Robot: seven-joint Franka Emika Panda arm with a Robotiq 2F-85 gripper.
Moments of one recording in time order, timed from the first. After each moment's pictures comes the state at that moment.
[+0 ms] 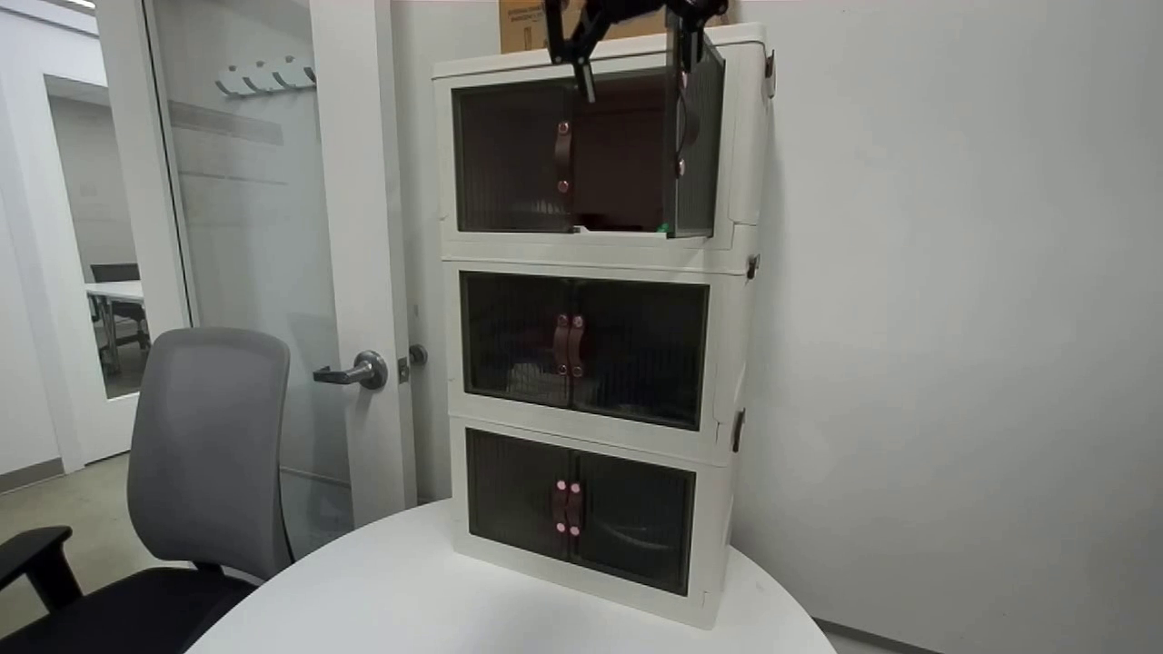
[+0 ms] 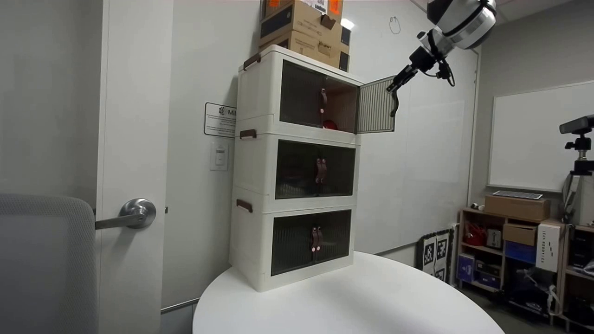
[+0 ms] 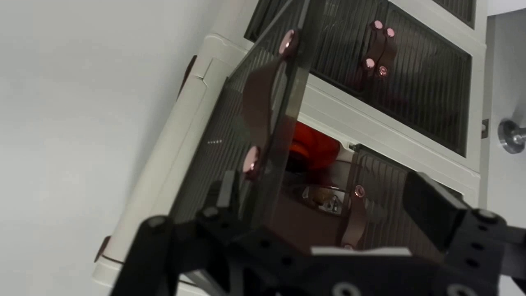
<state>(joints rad) -0.10 0.00 -0.23 -1.65 0.57 2.41 -1.18</state>
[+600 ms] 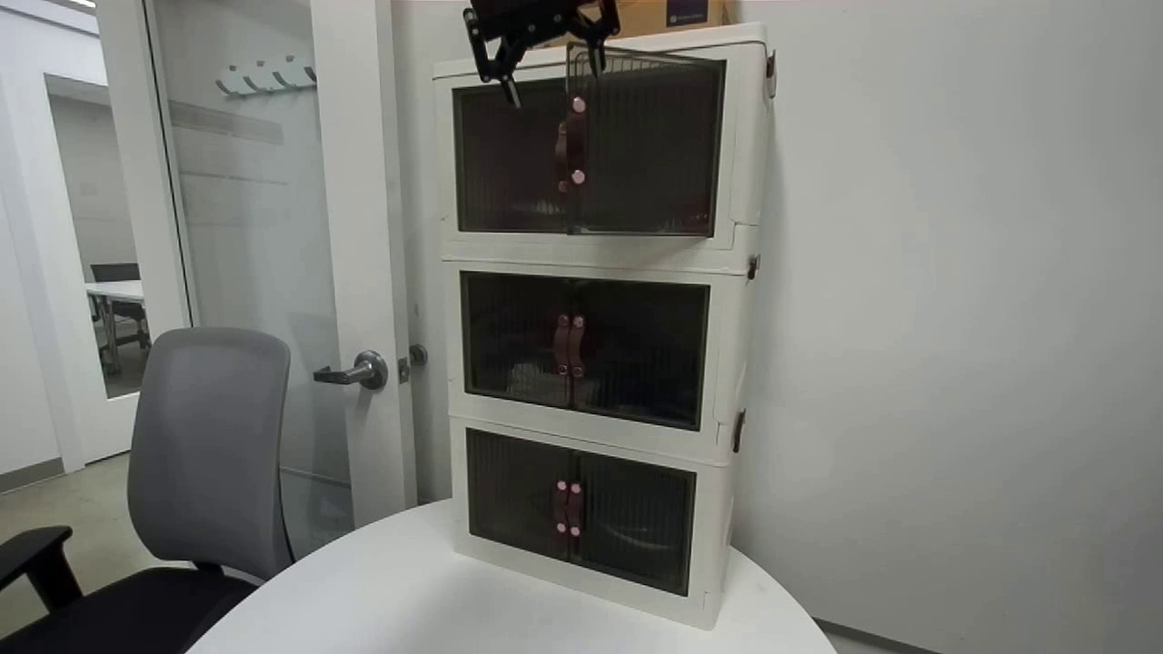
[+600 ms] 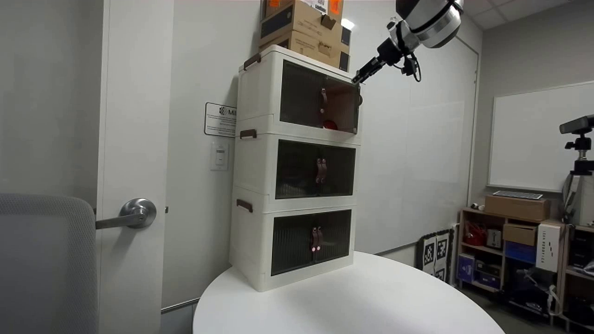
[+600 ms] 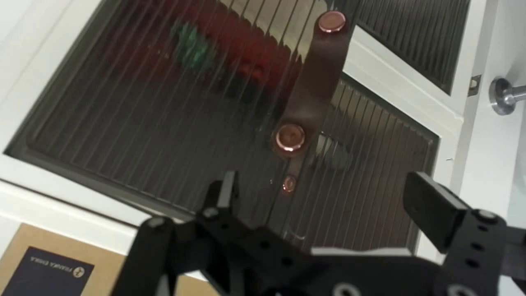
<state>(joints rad) -0.06 0.07 -0.07 -1.60 0.57 2.58 -1.14</state>
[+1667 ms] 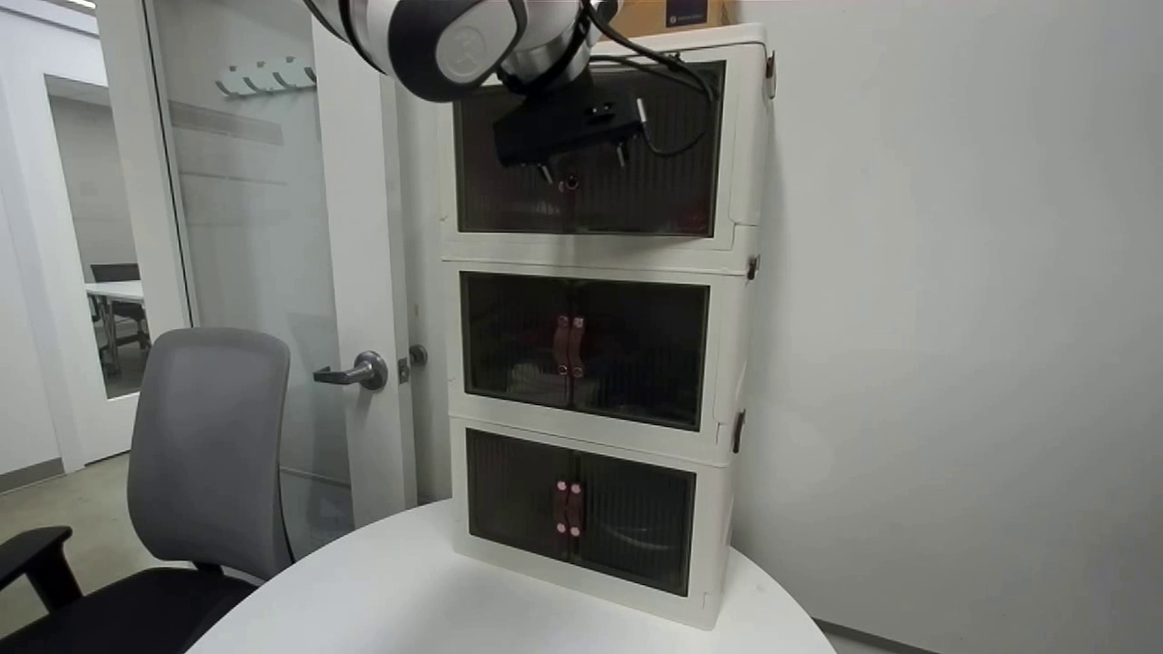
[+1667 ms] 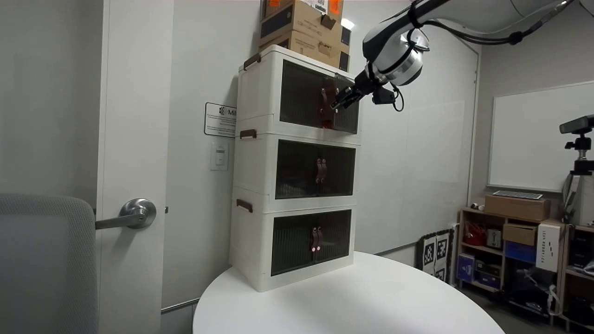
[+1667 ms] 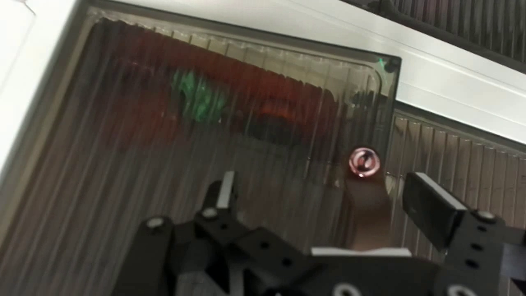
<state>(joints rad) -0.04 0.31 -0.05 -1.48 0.55 2.79 -0.91</state>
